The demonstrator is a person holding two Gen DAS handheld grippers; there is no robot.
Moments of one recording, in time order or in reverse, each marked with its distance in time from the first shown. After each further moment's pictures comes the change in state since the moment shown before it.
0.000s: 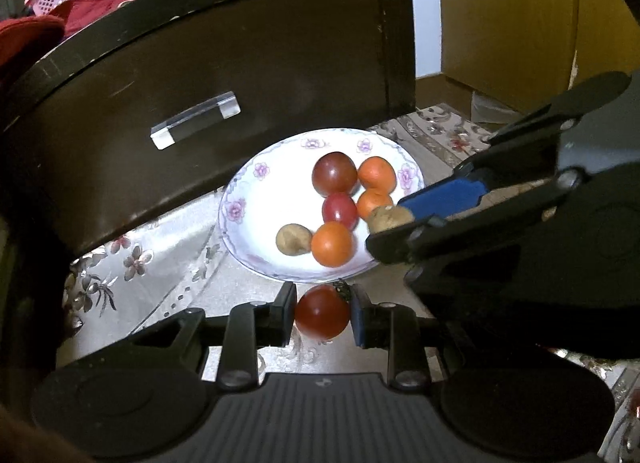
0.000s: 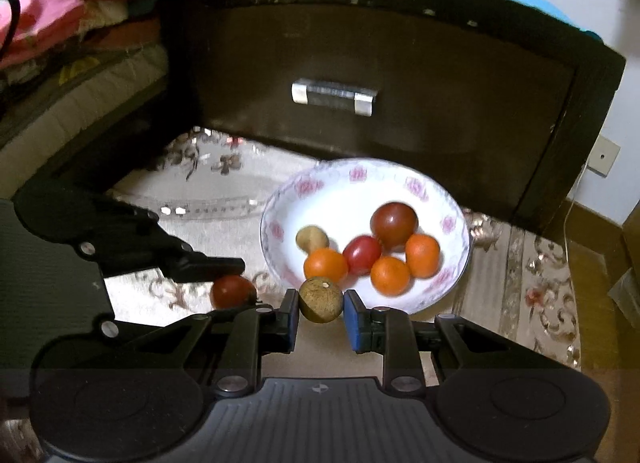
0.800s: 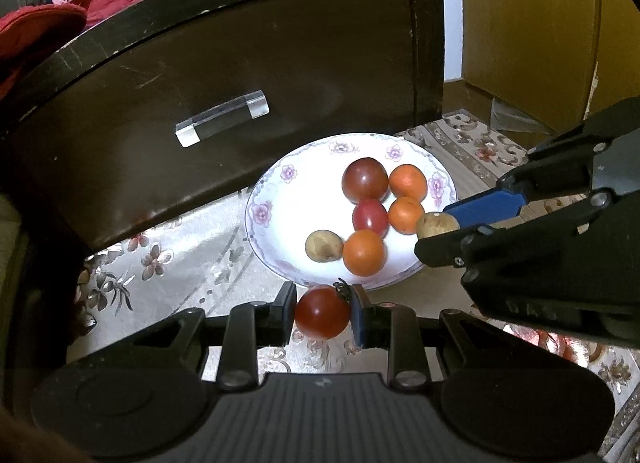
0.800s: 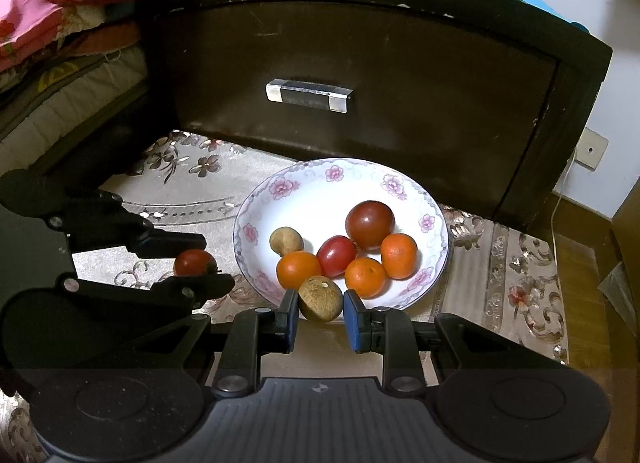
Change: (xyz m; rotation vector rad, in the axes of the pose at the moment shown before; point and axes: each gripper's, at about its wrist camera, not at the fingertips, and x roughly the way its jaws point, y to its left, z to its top) left arm 0.005 0.014 0.003 -0.037 -0.005 0.034; right arm 0.008 -0.009 0.001 0.003 0.024 -0.035
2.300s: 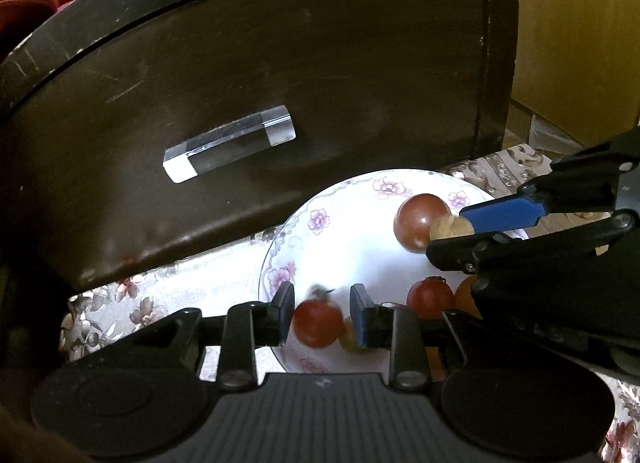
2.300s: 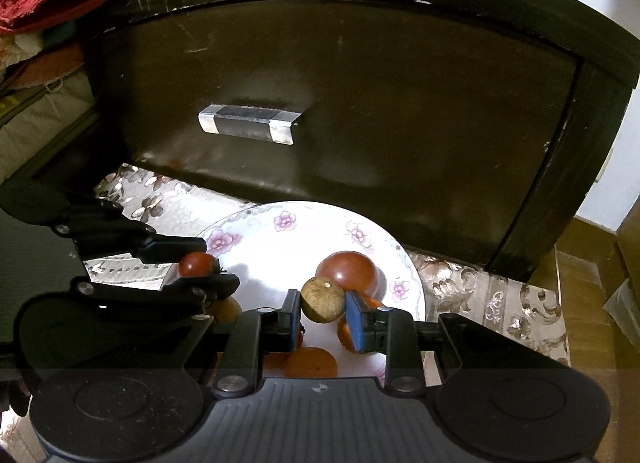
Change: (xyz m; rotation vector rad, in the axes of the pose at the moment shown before) left arm 0.071 0.022 0.051 -0.053 0.002 0.049; right arm 0.058 -0.039 0.034 0.035 -0.042 -0.021
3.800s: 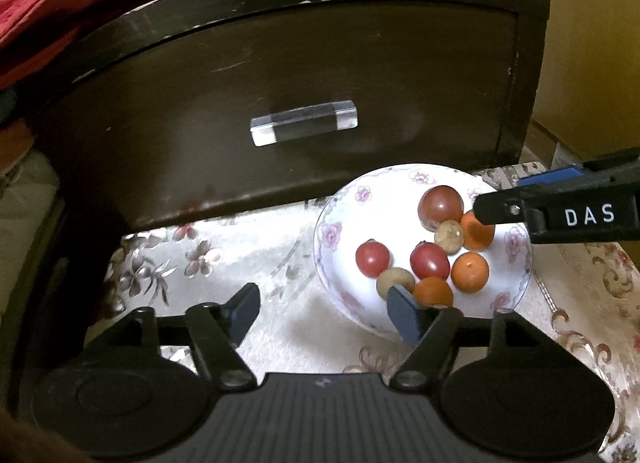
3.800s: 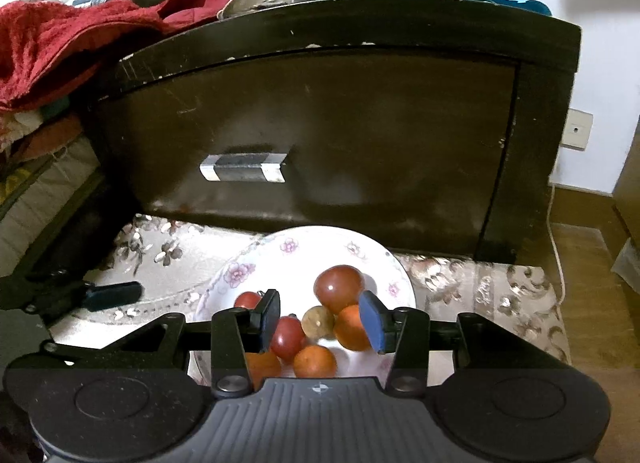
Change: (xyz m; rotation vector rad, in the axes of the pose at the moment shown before) left arm -0.058 0.021 -0.029 -0.143 -0.005 0.072; right arm -0.042 -0.008 0.002 0.153 -0.035 0.016
